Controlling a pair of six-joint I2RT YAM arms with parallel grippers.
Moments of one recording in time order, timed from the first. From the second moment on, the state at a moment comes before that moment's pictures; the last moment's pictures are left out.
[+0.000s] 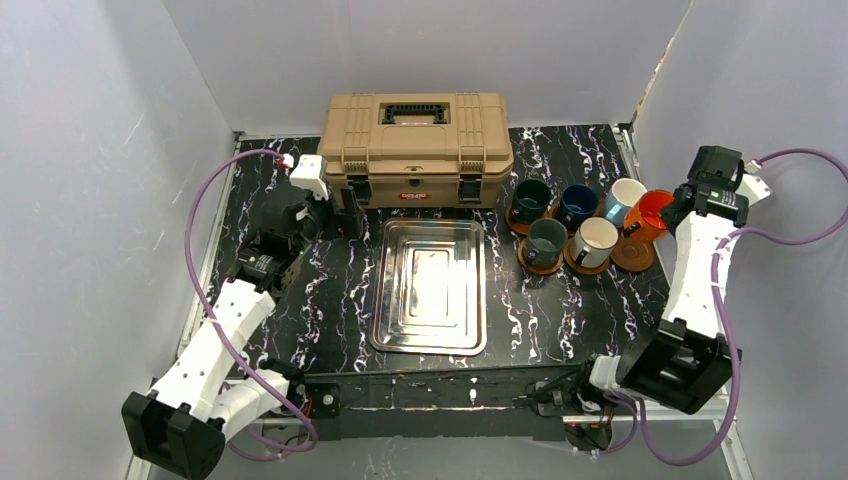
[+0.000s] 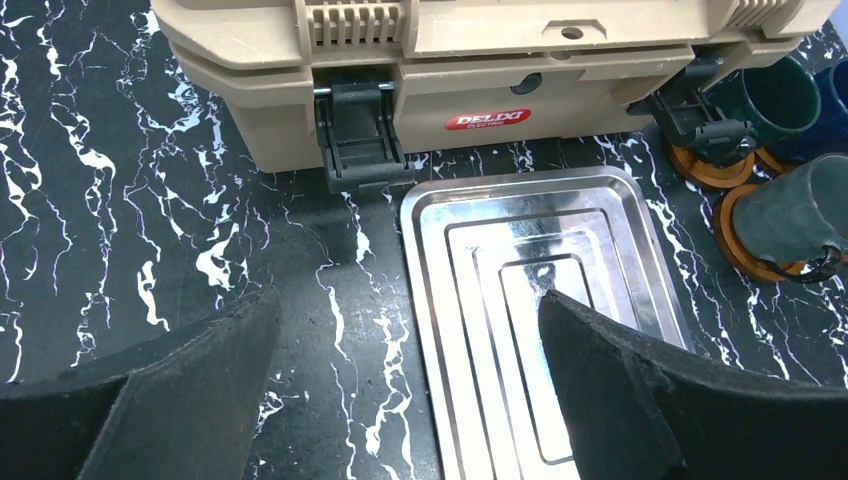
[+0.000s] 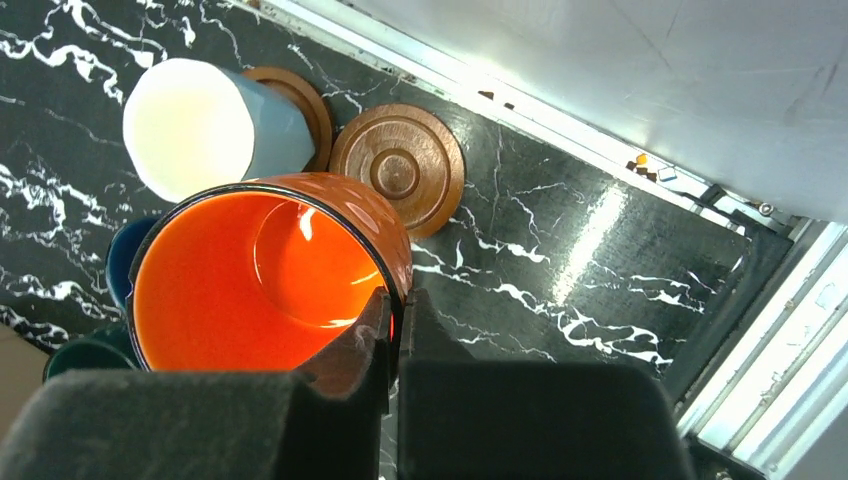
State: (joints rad) left arm -0.35 0.98 0.92 -0.33 -0.04 -0.21; right arm -0.38 1.29 1.35 -0.94 0.31 0.63
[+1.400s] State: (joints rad) left arm -0.40 1.01 0.92 -0.35 -0.07 -0.17; right arm -0.48 1.58 1.21 -0.70 0.24 0.44
